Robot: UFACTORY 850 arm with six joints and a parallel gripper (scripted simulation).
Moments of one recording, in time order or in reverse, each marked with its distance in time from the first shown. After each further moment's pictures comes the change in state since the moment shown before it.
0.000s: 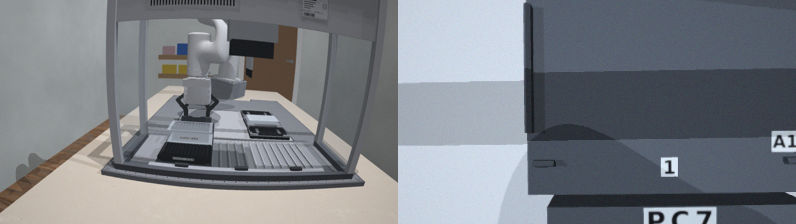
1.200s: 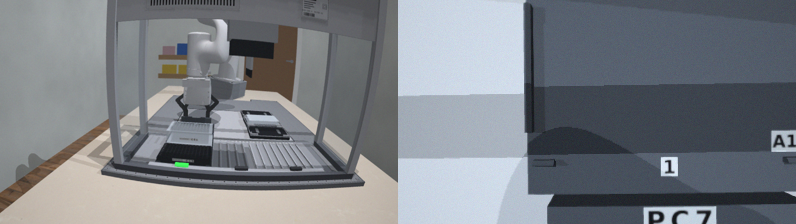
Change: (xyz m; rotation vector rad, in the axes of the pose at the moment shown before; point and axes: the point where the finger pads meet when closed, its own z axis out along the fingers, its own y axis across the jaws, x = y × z) arm 0.007 0.000 0.000 0.000 0.001 0.000
